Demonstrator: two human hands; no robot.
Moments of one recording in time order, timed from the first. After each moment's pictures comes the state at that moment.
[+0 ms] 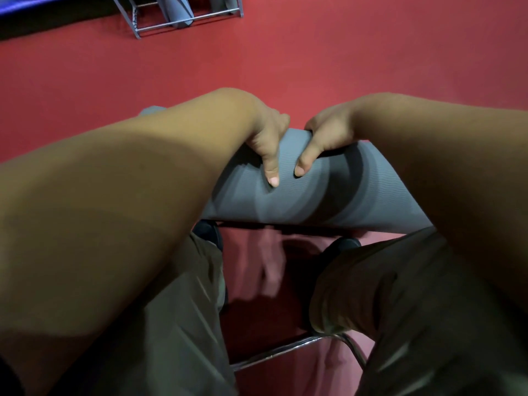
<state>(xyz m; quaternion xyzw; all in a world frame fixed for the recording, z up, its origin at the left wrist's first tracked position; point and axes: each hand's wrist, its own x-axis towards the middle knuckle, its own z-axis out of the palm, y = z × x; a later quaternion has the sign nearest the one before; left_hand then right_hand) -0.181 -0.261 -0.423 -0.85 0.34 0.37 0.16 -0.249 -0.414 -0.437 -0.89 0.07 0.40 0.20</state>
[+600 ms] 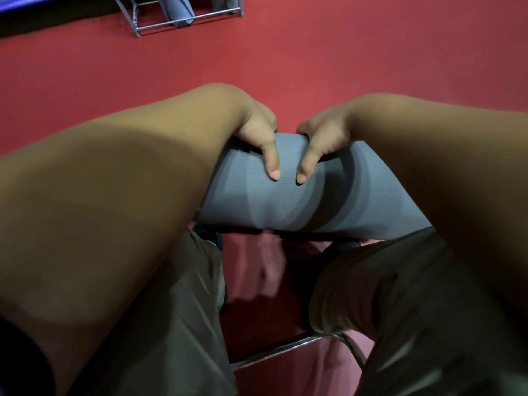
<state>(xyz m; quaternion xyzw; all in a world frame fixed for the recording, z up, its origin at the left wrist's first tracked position) -0.175 -0.244 -0.414 -0.83 0.27 0.47 0.09 -0.252 -0.401 -0.428 -0.89 0.03 0.42 0.18</state>
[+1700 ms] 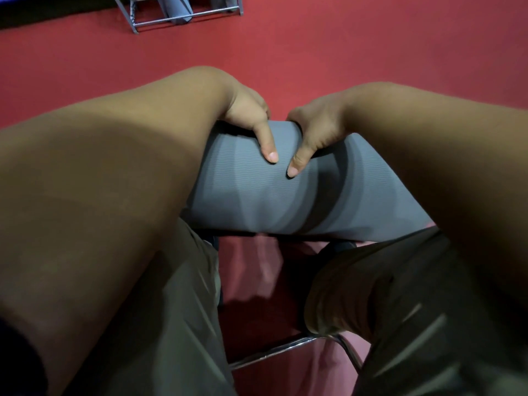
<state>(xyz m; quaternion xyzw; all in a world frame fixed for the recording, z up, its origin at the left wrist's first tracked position) -0.168 -0.232 -0.392 -0.85 0.24 0.46 0.01 -0.250 -0.390 -0.405 -0.91 0.01 0.38 0.16</state>
